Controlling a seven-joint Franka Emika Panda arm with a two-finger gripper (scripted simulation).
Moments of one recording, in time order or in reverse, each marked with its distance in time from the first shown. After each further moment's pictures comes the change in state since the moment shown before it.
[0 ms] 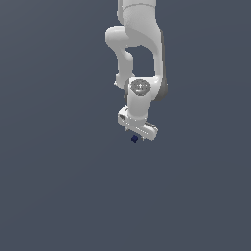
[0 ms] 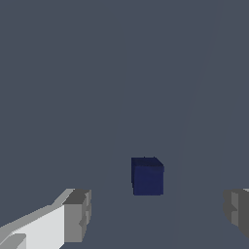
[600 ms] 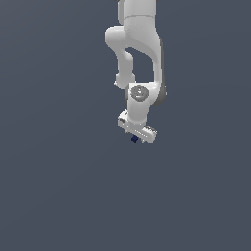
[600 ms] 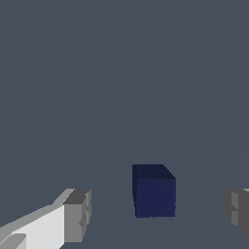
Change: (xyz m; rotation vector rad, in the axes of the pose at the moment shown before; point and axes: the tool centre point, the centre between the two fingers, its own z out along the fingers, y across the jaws) arm -0.001 0.001 0.026 0.000 0.001 0.002
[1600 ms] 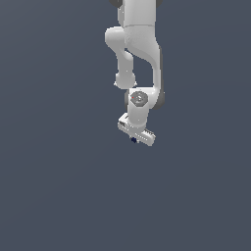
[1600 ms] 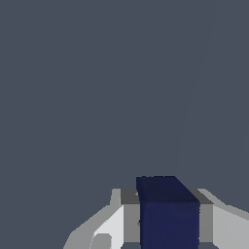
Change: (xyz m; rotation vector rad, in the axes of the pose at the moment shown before) arm 0.000 0.000 0.024 0.000 0.000 0.002
